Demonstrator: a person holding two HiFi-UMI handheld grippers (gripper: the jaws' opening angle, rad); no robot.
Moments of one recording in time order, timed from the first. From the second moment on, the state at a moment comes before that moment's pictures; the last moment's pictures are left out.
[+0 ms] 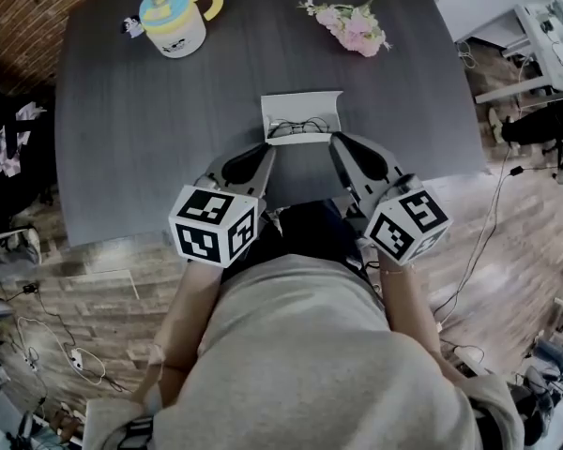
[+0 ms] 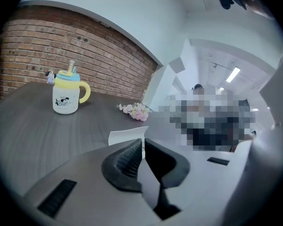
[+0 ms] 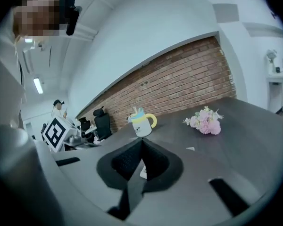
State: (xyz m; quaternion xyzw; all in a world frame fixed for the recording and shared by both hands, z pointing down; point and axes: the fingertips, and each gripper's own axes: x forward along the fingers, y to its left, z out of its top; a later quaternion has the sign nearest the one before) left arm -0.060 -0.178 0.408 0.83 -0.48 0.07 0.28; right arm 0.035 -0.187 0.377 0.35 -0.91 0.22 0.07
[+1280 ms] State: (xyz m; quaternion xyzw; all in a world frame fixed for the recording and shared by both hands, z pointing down) left arm -0.049 -0.179 0.411 0.85 -0.44 0.10 0.28; right arm 0.018 -0.176 0.387 0.37 -0.89 0.27 0.10
